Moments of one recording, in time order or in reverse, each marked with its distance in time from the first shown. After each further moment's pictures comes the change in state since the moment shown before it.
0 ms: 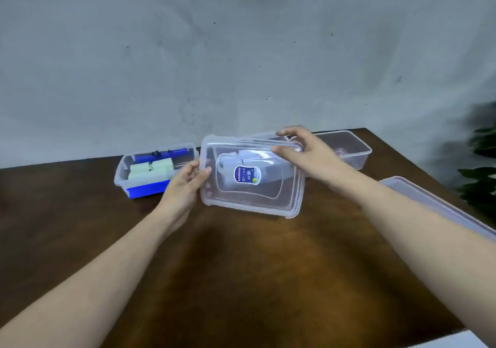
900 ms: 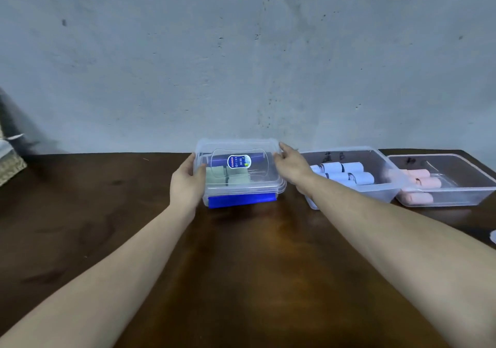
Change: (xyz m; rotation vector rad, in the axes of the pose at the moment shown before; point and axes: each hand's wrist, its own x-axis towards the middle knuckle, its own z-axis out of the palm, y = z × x) left_hand 0.064 0.005 -0.185 0.276 0.514 0.028; right_hand 0.137 -0.028 0.240 -0.082 -0.091 0.262
